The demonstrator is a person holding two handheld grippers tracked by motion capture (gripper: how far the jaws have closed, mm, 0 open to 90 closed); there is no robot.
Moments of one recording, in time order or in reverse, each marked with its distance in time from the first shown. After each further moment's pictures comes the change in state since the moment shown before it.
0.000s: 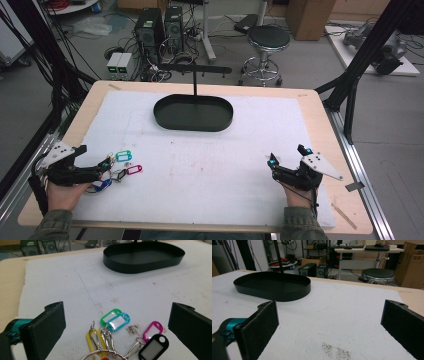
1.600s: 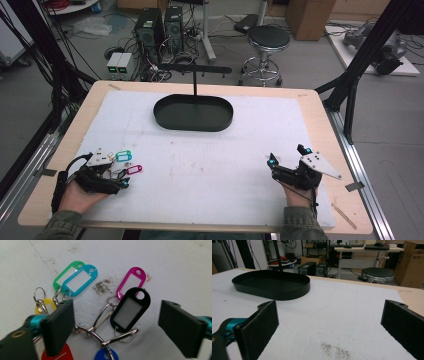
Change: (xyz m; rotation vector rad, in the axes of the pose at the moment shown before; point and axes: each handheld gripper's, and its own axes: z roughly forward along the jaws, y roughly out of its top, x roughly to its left) left arm -0.032 -0.015 0.039 0.391 -0.119 0.178; right arm 0.000 0.000 0.002 0.006 -0.004 -0.009
